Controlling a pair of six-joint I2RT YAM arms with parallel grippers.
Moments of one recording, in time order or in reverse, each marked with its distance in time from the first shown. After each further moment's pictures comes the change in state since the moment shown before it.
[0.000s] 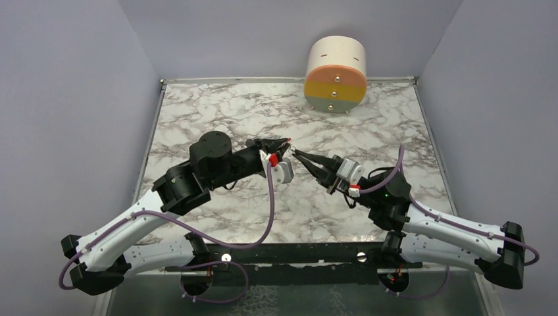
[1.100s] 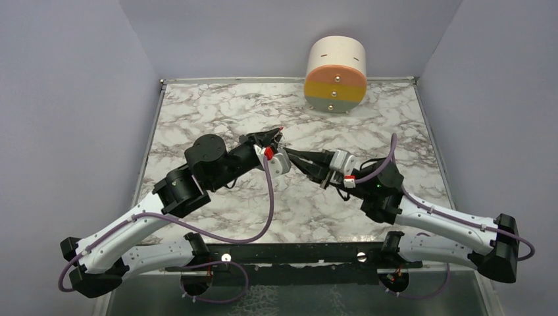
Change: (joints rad) left arm 0.001 -0.022 -0.067 0.125 -0.130 -0.010; right arm -0.002 0.106 0.099 0.011 -0.126 0.090
